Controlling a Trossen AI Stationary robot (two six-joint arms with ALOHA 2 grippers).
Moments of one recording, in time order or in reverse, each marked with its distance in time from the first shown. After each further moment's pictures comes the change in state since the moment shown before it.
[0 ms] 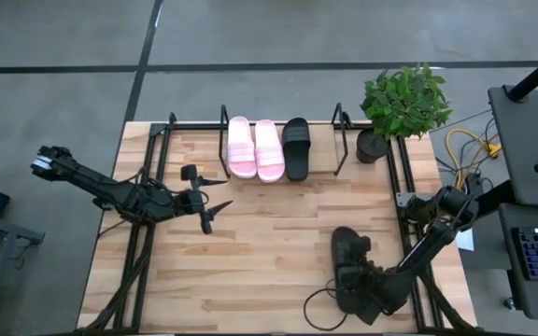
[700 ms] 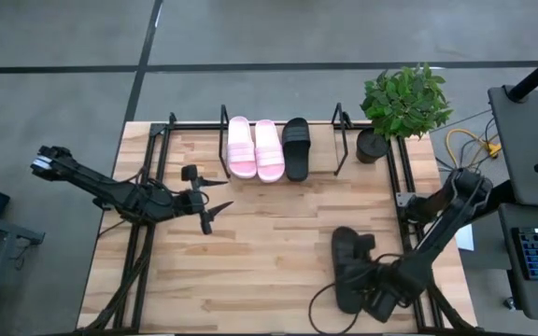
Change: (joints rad) left arm 0.000 0.002 0.000 0.000 0.009 -0.003; right arm 0.007 -0.201 0.003 0.065 -0.040 -0.037
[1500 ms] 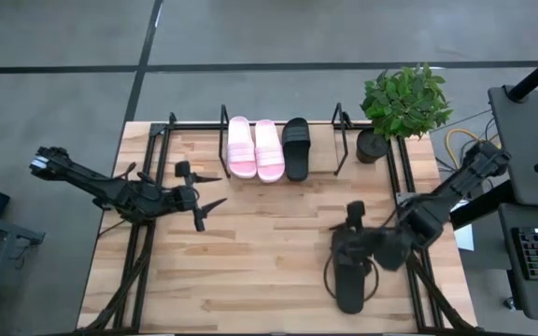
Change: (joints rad) left arm 0.000 -0.097 -0.001 -0.059 0.014 0.028; right arm -0.217 -0.439 -0.156 0.474 0.109 -0.687
